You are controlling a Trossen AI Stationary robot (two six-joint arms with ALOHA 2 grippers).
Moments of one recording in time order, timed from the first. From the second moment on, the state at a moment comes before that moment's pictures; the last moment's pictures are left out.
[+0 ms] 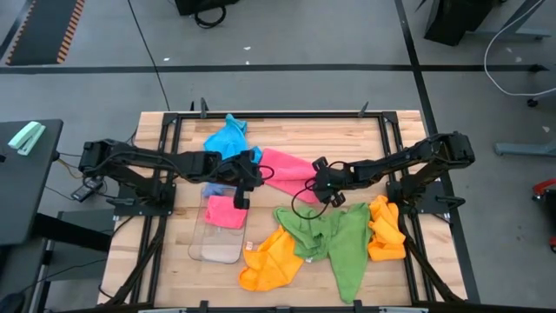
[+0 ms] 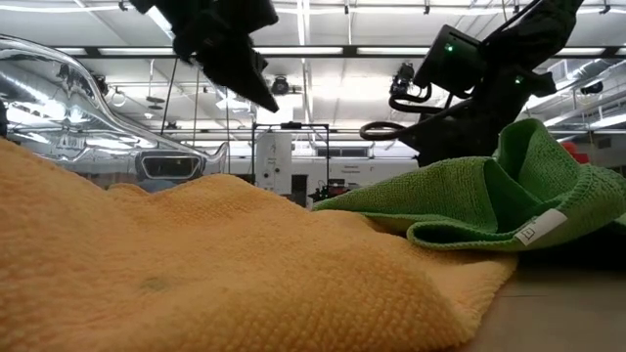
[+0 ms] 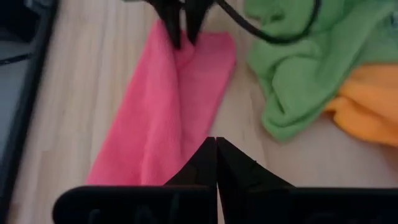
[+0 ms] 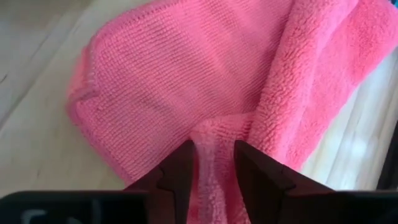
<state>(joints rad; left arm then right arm) -0.02 1.41 0.99 -0.35 -0.14 0.22 -0.02 1.51 0.64 -0.15 0.28 -0.70</state>
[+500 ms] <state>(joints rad) 0.00 1.29 0.80 -0.10 -0.13 0.21 -0.02 1.57 0.64 -0.09 0.29 -0.71</state>
